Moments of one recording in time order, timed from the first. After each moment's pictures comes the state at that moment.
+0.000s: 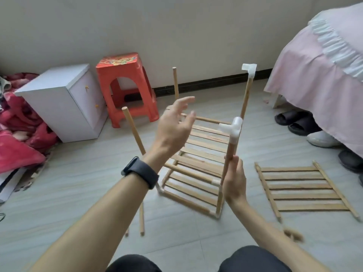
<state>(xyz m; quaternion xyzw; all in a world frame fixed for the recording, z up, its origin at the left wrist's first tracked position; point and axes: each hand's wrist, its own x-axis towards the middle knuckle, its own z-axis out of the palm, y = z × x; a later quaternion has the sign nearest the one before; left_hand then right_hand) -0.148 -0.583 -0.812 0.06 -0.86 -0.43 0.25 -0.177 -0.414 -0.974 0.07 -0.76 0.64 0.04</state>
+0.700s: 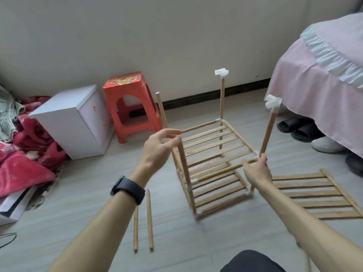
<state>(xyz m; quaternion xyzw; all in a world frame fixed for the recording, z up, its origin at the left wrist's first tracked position) -0.123 -0.625 -0.811 0.12 -0.85 -0.48 0.17 -0.261 -0.369 -0.961 -0.04 -0.86 0.49 -0.09</state>
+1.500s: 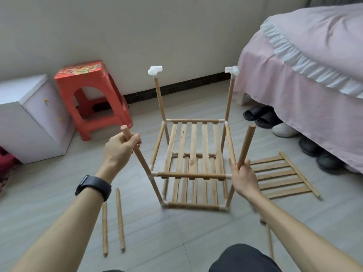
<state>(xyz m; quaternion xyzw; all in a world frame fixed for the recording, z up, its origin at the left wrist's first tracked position) -0.162 -0.648 -0.869 0.19 -0.83 -0.48 0.19 -0.238 -0.306 -0.999 -0.03 -0.90 0.43 0.01</state>
